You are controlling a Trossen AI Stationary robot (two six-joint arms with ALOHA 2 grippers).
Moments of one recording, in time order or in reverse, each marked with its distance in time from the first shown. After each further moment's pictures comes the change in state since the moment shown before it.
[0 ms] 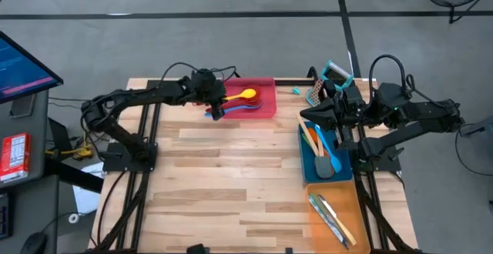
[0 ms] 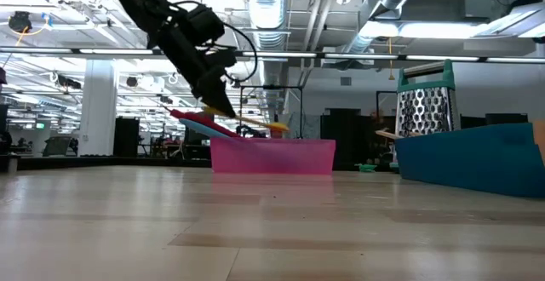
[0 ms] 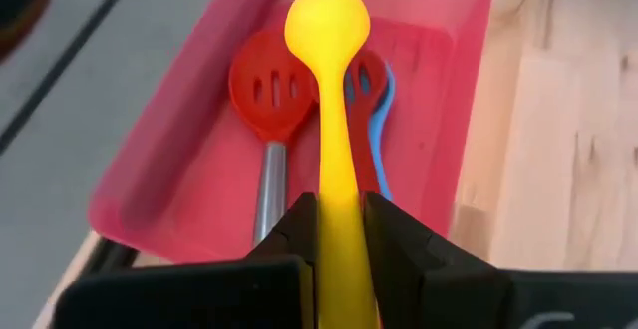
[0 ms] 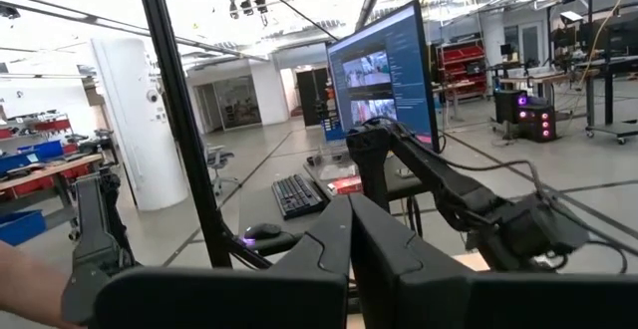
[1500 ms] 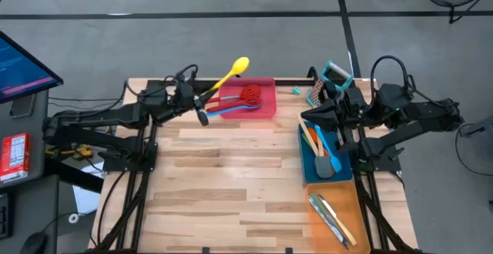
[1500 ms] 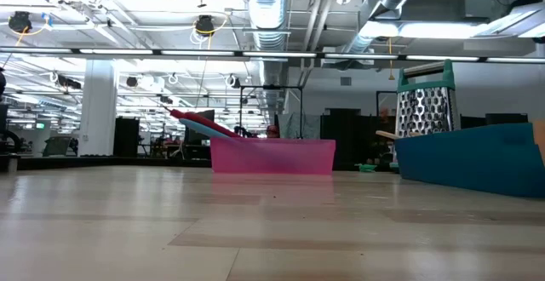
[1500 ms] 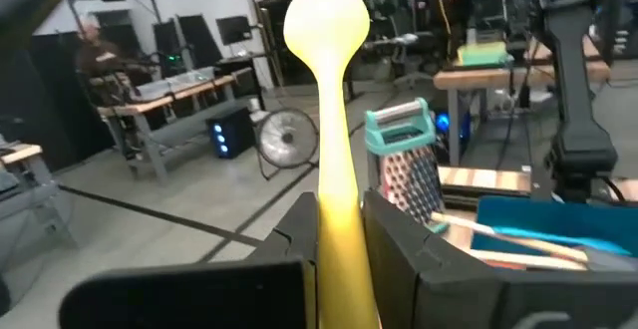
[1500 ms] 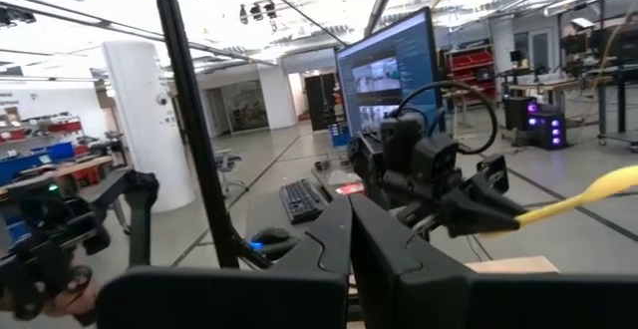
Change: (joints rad) left arm -0.429 -0.551 -0.113 0.335 -0.473 -0.067; right arm 0.026 0.000 0.000 0.018 0.000 -0.011
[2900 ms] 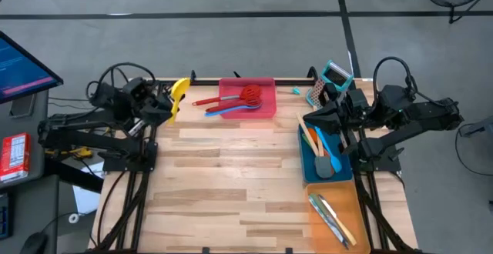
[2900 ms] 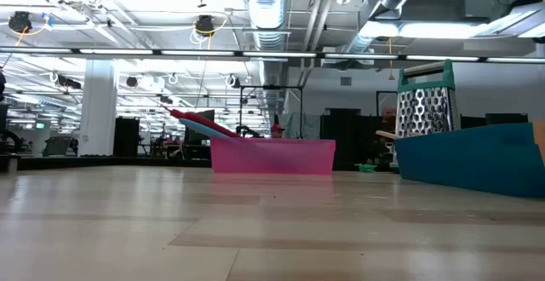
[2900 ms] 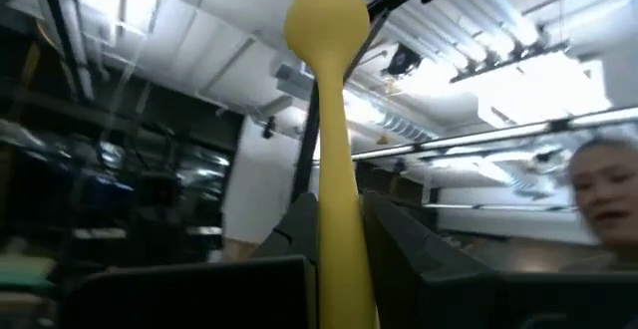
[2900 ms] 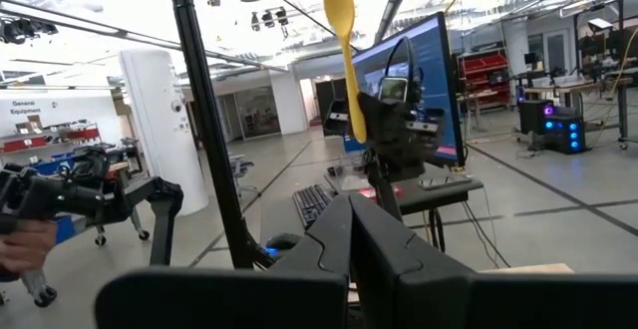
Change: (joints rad) left arm -0.024 -0.142 -0.001 0.566 0.868 -0.774; right arm 0.027 -0.002 0.000 0.019 0.000 0.010
